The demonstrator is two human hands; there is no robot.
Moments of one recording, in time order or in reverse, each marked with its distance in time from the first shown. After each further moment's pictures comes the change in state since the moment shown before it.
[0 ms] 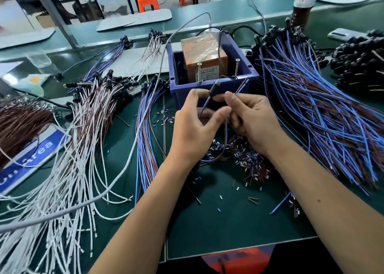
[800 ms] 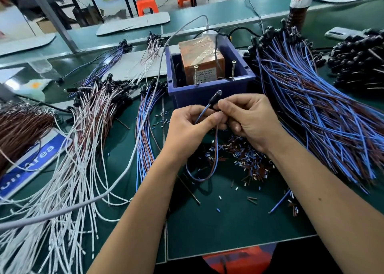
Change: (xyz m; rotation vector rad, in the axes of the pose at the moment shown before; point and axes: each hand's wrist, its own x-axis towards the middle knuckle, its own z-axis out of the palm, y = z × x) left_hand 0.003 -0.001 -0.009 -0.272 -0.135 -0.211; right_hand -0.003 -0.005 -0.003 -0.023 -0.028 -0.021
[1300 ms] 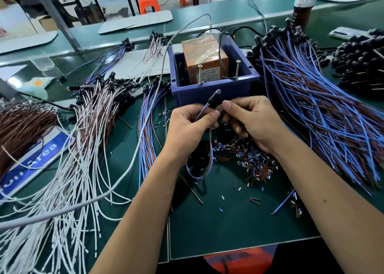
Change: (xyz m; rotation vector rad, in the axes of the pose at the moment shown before) left_hand 0.002 -0.002 -0.004 0.040 0.065 -0.041; right_hand 0.002 0.002 -0.004 -0.175 0.015 0.051
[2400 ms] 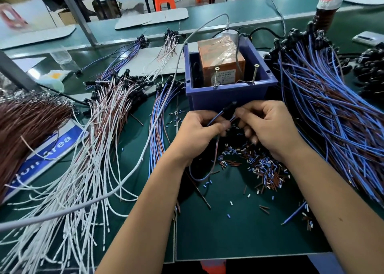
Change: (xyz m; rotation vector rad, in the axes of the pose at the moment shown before) left_hand 0.004 -0.004 -0.012 0.123 -0.108 -0.108; right_hand 0.003 0.002 0.001 -0.152 0.091 -0.019
